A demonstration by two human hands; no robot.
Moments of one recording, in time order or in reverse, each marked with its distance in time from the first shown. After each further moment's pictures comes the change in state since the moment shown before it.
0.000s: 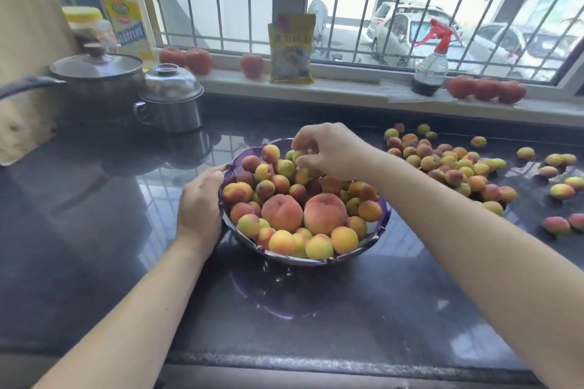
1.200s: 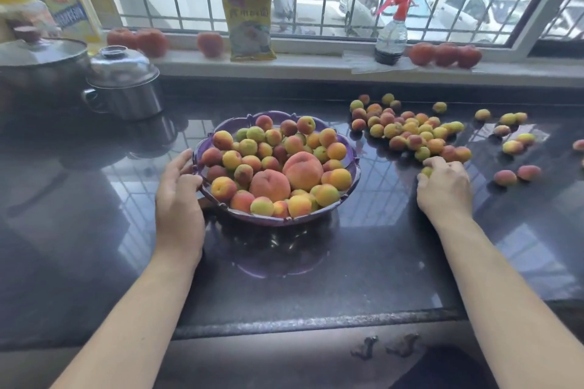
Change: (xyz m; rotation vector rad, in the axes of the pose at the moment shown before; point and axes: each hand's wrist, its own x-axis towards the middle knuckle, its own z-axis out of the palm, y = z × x) left_hand -0.056 0.013 0.026 -0.040 0.079 -0.110; right_hand -0.185 0.147 0.019 -0.182 0.463 0.917
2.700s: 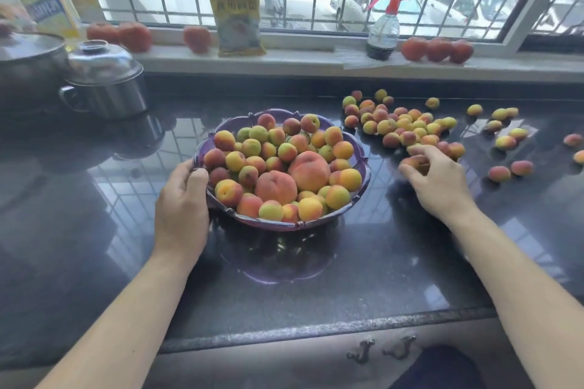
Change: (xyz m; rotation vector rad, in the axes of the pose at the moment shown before) left_hand 0.011 -0.016 0.012 0.251 -0.100 0.136; right_hand -0.003 -0.007 -0.022 0.246 -0.087 -0.185
